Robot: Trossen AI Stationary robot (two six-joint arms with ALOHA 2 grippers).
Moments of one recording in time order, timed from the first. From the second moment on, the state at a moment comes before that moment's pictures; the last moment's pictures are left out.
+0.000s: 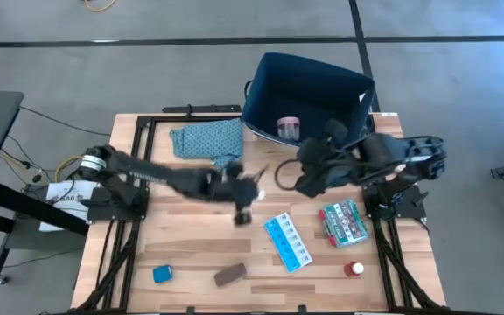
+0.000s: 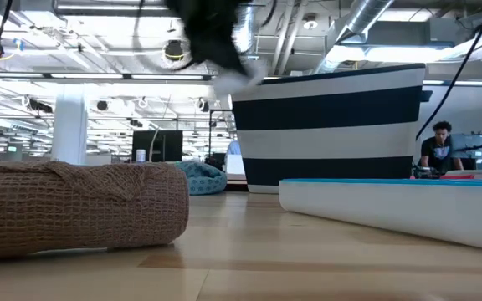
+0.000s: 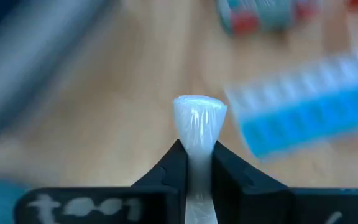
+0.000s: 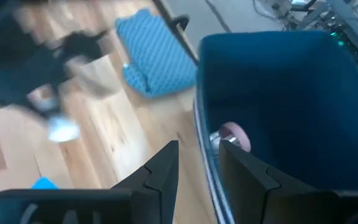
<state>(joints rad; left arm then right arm) -0.13 1.67 1.36 -0.50 -0.30 -0.16 0.30 1.65 2.09 -1.57 0.73 0.43</state>
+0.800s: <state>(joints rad) 0.58 1.98 1.72 -0.08 0.12 0.09 0.43 1.58 2.09 -1.57 0.73 0.42</state>
